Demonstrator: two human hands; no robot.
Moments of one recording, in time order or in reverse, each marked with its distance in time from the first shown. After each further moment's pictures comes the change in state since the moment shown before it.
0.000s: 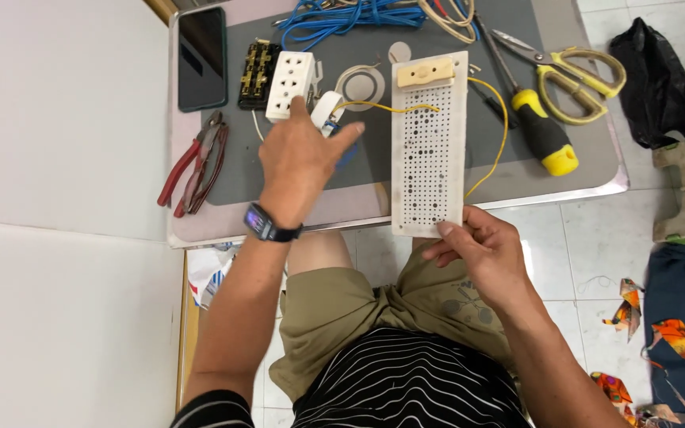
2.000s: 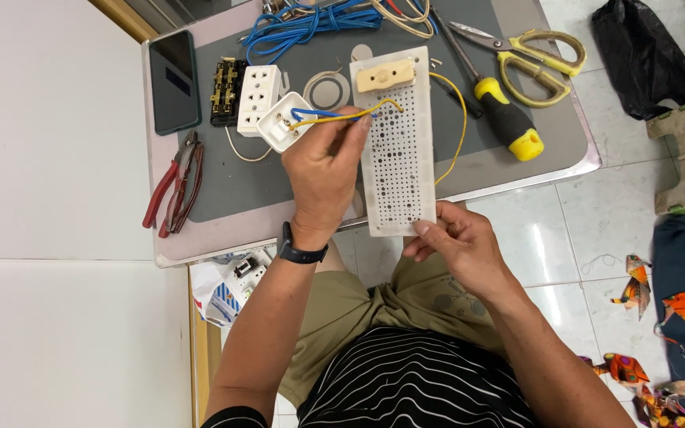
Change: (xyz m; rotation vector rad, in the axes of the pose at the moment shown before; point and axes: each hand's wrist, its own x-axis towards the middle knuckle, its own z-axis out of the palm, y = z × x) left_hand -0.016 0.037 0.071 -0.909 0.394 0.537; right_hand 0.003 0.015 -0.013 0.164 -0.114 -0.097
